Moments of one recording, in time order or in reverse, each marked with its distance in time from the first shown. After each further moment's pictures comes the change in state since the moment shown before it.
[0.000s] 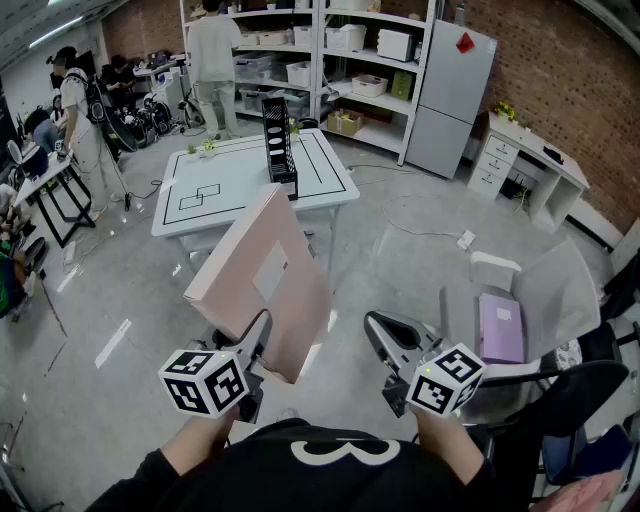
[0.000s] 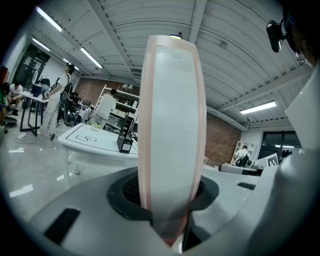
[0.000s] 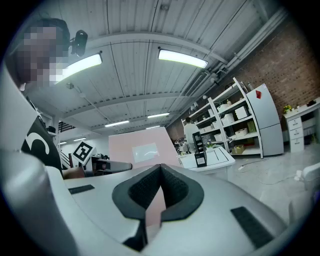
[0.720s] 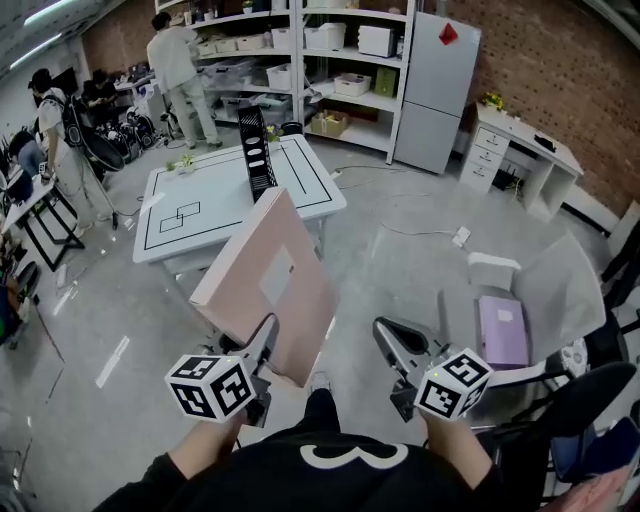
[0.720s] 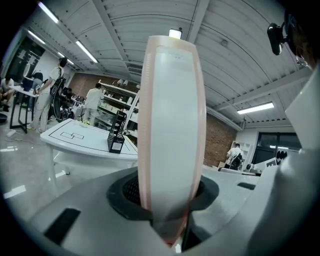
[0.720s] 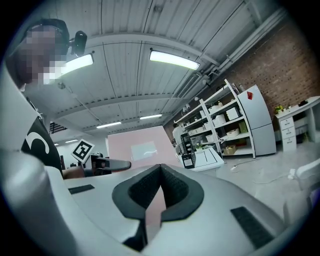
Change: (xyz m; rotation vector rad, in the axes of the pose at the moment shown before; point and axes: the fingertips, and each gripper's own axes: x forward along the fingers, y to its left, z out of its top) left arm 0.092 0.005 0.005 -0.010 0.023 -0.060; right arm 0.018 -0.082 -0.003 0.029 -0.010 -0.069
